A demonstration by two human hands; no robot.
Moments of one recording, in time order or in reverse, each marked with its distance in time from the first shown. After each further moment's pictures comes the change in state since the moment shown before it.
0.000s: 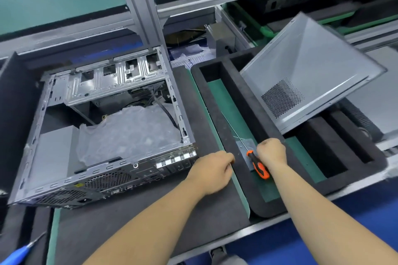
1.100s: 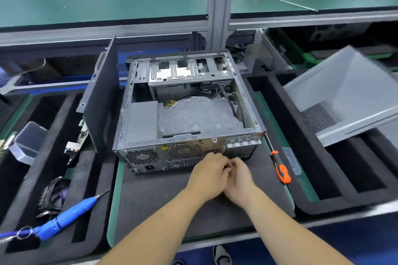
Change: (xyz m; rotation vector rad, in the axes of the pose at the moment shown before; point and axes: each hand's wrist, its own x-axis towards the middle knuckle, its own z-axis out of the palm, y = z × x) left_hand -0.133 -0.084 -0.027 -0.154 0.317 -0.145; right_hand -0.207 -0.065 0.140 1.175 -0.751 0.432
